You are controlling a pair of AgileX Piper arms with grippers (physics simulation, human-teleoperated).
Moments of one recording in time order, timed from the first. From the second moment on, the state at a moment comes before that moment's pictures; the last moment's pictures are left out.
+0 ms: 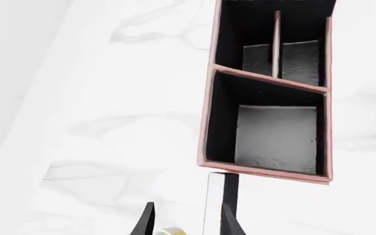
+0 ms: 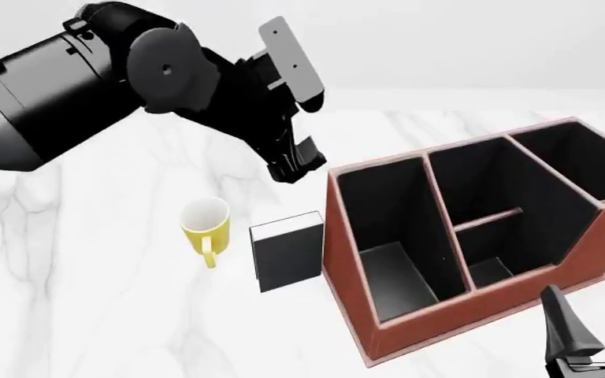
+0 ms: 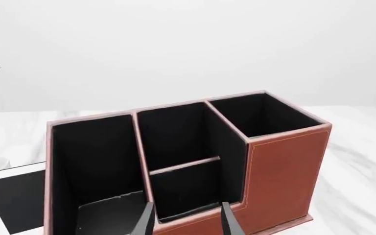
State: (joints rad) left arm -0.72 1.59 -1.65 0.87 0.54; right arm 0.02 0.01 0.00 0.00 0.03
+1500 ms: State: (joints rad) left arm -0.69 1.72 -1.29 0.56 0.47; right arm 0.02 0.02 0.00 0.00 0.03
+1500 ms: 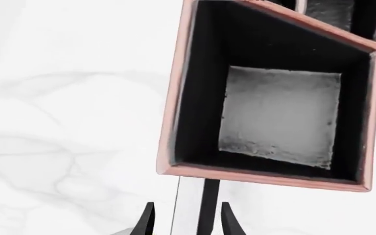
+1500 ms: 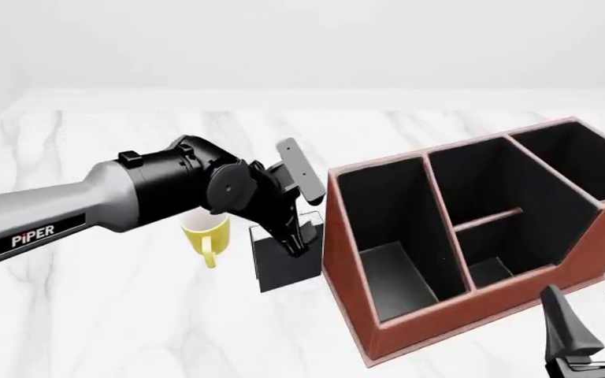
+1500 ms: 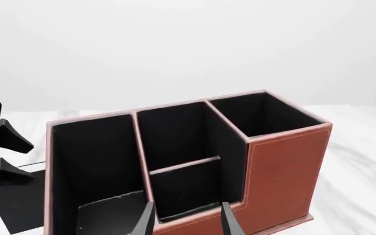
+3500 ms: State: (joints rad) left arm -0.82 1.43 -1.63 1.10 0.58; right arm 0.02 0.01 0.00 0.01 0.04
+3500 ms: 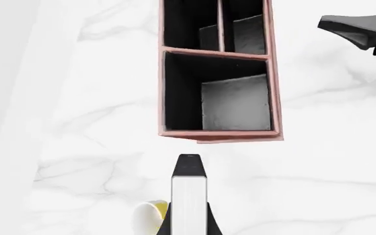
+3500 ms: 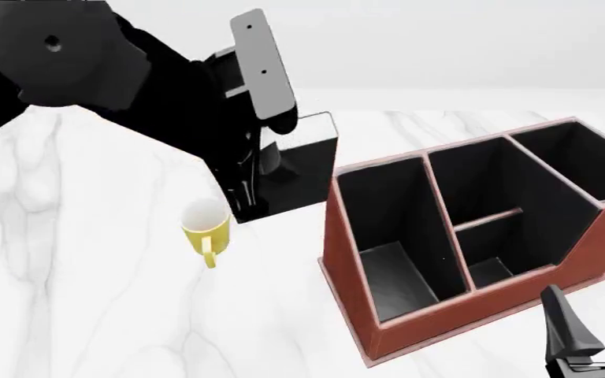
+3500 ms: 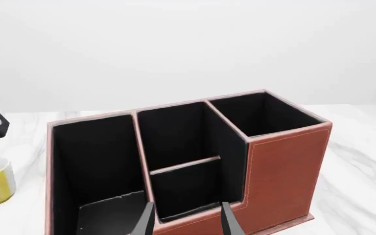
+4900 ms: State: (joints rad) left arm -1.07 2.32 -2.80 1.08 0.36; right arm 0.02 0.01 0.00 0.01 0.04
